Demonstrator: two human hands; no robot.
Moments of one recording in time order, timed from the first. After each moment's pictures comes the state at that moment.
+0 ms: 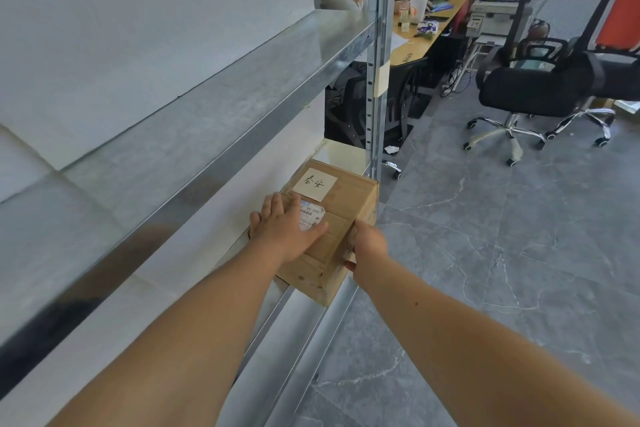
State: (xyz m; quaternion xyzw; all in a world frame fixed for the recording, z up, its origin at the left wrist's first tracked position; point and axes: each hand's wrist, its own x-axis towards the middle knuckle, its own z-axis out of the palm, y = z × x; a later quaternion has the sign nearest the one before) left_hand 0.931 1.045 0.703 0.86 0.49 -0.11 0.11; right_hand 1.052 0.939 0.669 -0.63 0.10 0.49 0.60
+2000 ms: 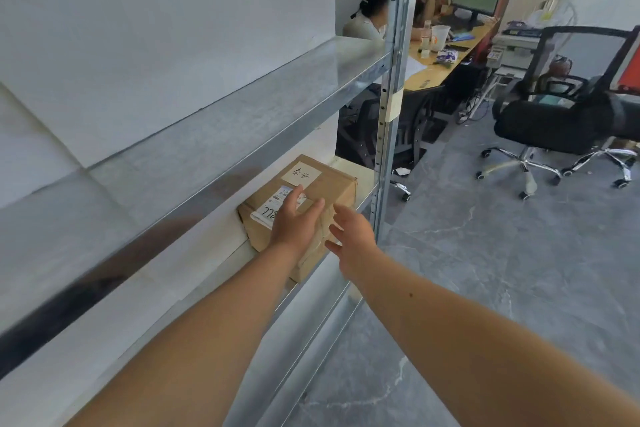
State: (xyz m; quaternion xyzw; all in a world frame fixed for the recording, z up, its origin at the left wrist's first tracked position) left_hand 0.959 1.013 0.741 0.65 0.52 0.28 0.48; right_hand 1.055 0.956 0.729 -0.56 -0.02 0.54 0.63
